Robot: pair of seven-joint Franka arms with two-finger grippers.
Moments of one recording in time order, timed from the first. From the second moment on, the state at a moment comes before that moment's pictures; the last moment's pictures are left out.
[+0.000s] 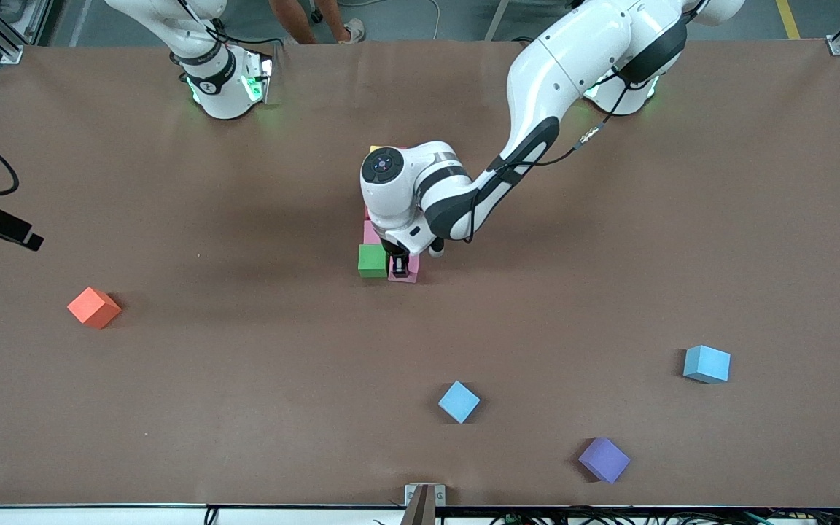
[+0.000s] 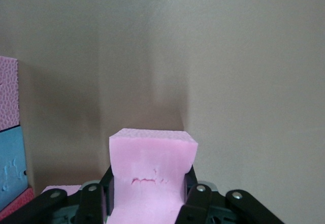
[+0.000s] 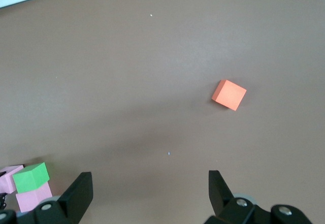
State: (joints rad) left arm -0.60 0.94 -0.44 -1.30 0.55 2.17 -2.75; right arm -0.13 0.10 0.01 -1.49 0.05 1.61 0.12
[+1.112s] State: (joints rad) left arm -0.61 0.90 -0.44 -1.28 0.55 2.12 -2.71; right arm -0.11 0.08 0.03 -1.54 0.02 1.70 0.10
